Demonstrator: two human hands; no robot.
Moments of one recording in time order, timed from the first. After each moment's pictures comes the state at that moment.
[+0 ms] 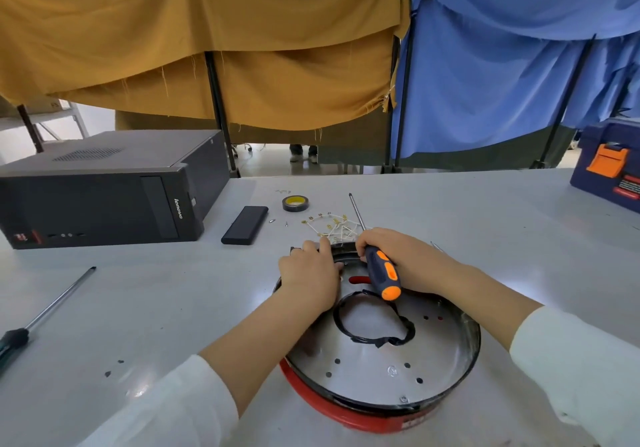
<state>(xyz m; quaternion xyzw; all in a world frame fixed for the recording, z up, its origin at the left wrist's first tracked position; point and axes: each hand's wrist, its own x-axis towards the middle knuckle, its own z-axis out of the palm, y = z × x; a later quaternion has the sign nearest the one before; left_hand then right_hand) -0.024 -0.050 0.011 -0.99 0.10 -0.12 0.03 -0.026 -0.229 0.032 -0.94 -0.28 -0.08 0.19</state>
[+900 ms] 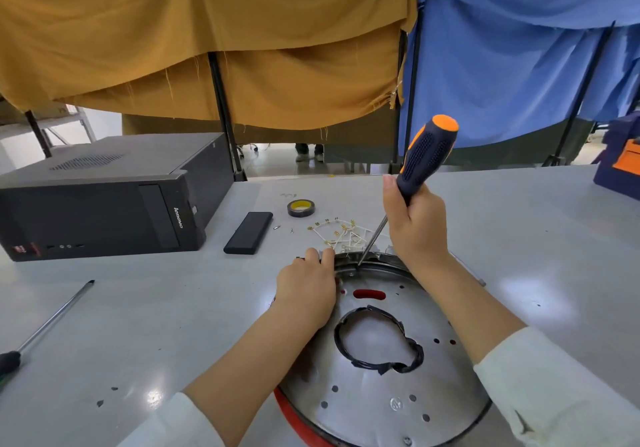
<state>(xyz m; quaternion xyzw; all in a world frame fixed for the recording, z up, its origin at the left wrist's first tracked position) -0.014 -0.034 0.010 -0.98 0.15 -0.13 0.07 -0.010 -0.188 0.063 -0.76 -0.12 -0.45 0.44</state>
